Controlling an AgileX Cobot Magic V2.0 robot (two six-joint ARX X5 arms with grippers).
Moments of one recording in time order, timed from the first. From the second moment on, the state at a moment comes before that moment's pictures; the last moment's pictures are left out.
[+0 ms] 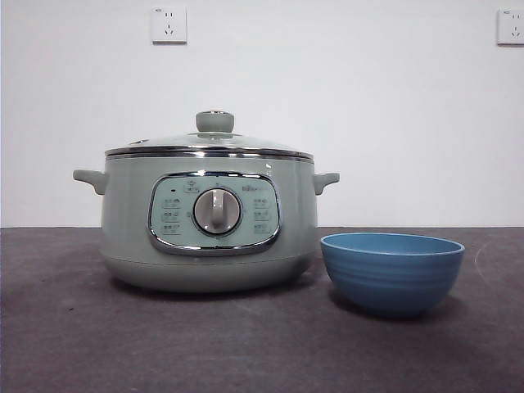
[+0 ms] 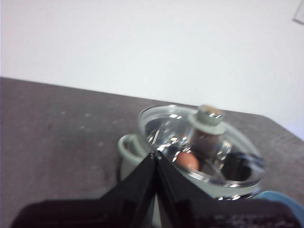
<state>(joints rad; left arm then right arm) 0.06 0.13 0.37 -0.28 0.38 -0.28 0.06 0.24 0.36 -0.22 -0.35 0.32</state>
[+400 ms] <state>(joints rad) 0.06 0.41 0.74 -0.57 0.56 -0.18 0.06 0.62 0.86 -0.66 -0.59 0.07</state>
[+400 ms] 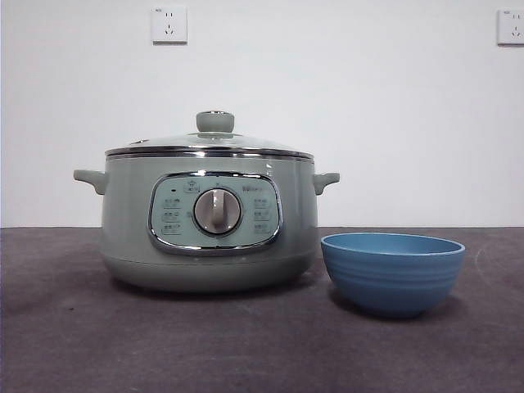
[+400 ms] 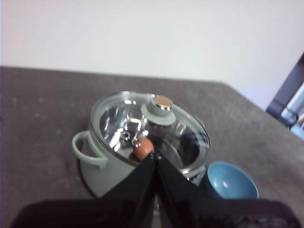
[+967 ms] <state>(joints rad) 0.06 0.56 1.00 -0.89 0.72 -0.01 0.10 0.83 1.19 -1.06 -0.70 -0.17</state>
